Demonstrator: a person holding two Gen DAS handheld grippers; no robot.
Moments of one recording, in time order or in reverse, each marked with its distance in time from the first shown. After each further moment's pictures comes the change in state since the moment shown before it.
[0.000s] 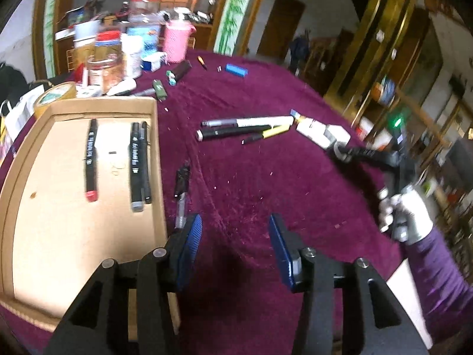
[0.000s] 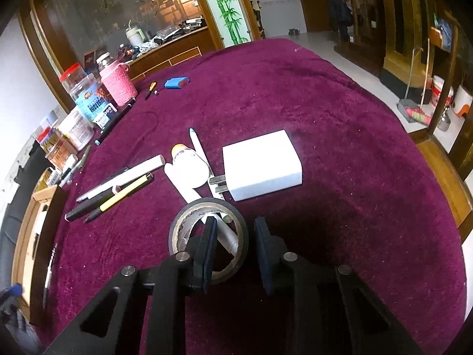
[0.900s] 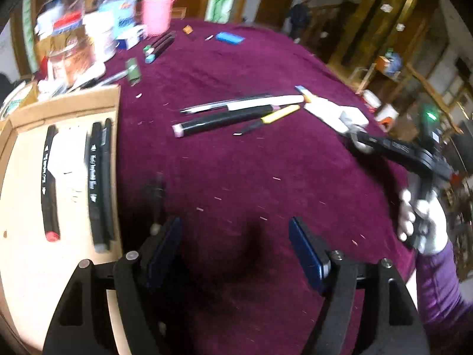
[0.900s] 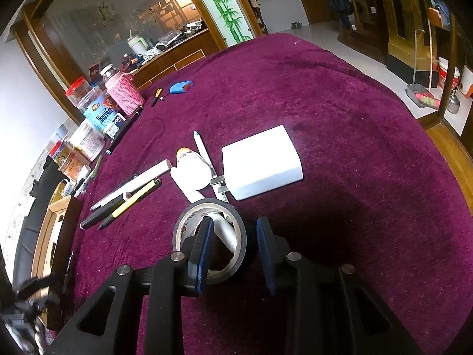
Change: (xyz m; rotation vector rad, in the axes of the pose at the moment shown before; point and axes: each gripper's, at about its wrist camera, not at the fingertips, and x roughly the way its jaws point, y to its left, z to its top) left arm 0.062 -0.001 0.041 0.001 0.176 -0.004; right arm 0.000 -0.013 -0.001 0.061 0.000 0.086
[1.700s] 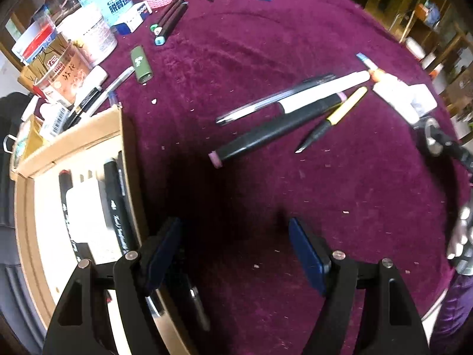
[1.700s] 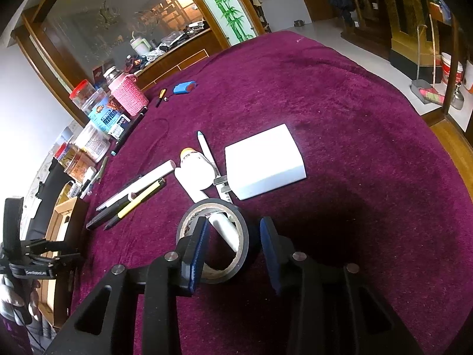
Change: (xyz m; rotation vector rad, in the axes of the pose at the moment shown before) left arm 0.056 -0.008 0.069 0.096 0.277 0.280; right arm -0.001 -0.002 0.001 0.012 0.006 0.035
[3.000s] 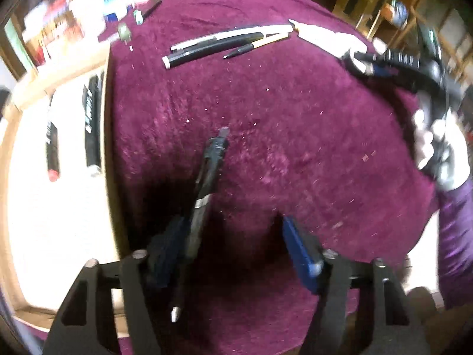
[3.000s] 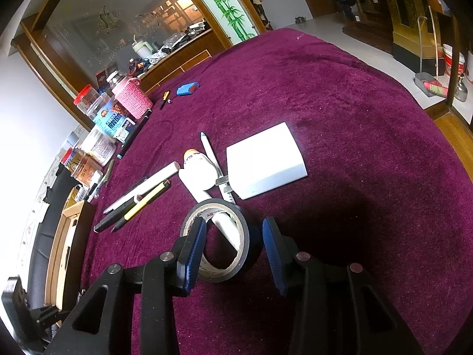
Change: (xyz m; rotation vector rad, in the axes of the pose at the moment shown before) left arm -0.034 -0.037 -0.133 0.069 -0.107 -0.106; right arm 0.000 -0.004 0.001 0.027 0.005 0.042
